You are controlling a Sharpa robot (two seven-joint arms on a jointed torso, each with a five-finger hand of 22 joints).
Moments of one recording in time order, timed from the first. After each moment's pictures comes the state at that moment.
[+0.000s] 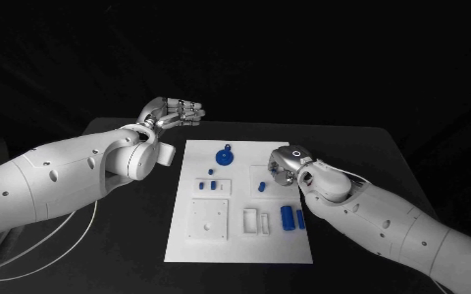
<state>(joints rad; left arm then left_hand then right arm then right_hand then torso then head) 1.34 -0.79 -0.11 1.32 -0.19 -0.40 0.33 1.40 -0.03 0.13 -0.09 0.12 1.02 0.15 0.06 0.06 1.00 0.17 0.06 0.06 1.03 0.16 0.06 0.06 0.04 0.93 0.15 0.08 0.08 0.89 -0.52 0.31 1.15 -2.09 -0.26 -0.18 1.25 -0.07 0.64 -0.27 0.08 1.25 0.08 0.06 0.07 1.32 0.05 0.06 0.06 1.44 -0.06 0.85 0.63 0.12 1.46 -0.08 0.62 0.73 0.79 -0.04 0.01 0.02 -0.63</state>
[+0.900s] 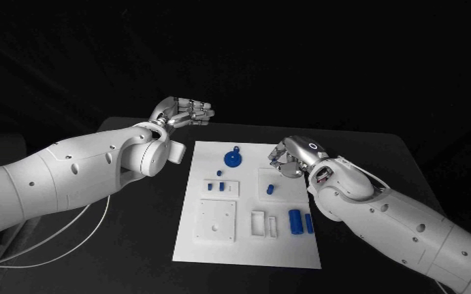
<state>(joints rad) 1.34 -0.77 -0.11 1.28 -0.19 -0.40 0.34 1.40 -0.02 0.13 -0.10 0.13 1.02 0.15 0.06 0.06 1.00 0.17 0.06 0.06 1.03 0.16 0.06 0.06 0.04 0.93 0.15 0.08 0.08 0.88 -0.57 0.38 1.31 -1.86 -0.36 -0.12 1.26 -0.07 0.64 -0.27 0.06 1.25 0.08 0.06 0.07 1.32 0.05 0.06 0.06 1.44 -0.06 0.85 0.63 0.12 1.46 -0.08 0.59 0.76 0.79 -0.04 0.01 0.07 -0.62</state>
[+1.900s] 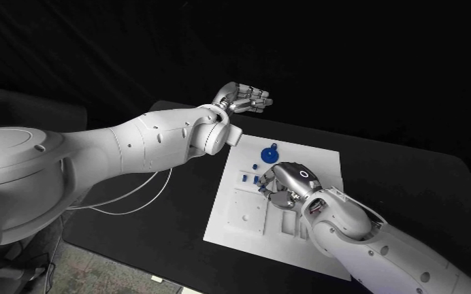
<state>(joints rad) 1.35 -0.62 -0.11 1.15 -0.19 -0.40 0.36 1.41 -0.02 0.13 -0.10 0.13 1.02 0.15 0.06 0.06 1.00 0.17 0.06 0.06 1.03 0.16 0.06 0.06 0.04 0.93 0.15 0.08 0.08 0.82 -0.42 0.26 1.33 -1.91 -0.33 -0.06 1.26 -0.06 0.63 -0.27 0.07 1.25 0.08 0.06 0.07 1.32 0.05 0.06 0.06 1.44 -0.06 0.85 0.63 0.12 1.46 -0.08 0.56 0.78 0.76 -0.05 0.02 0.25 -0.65</state>
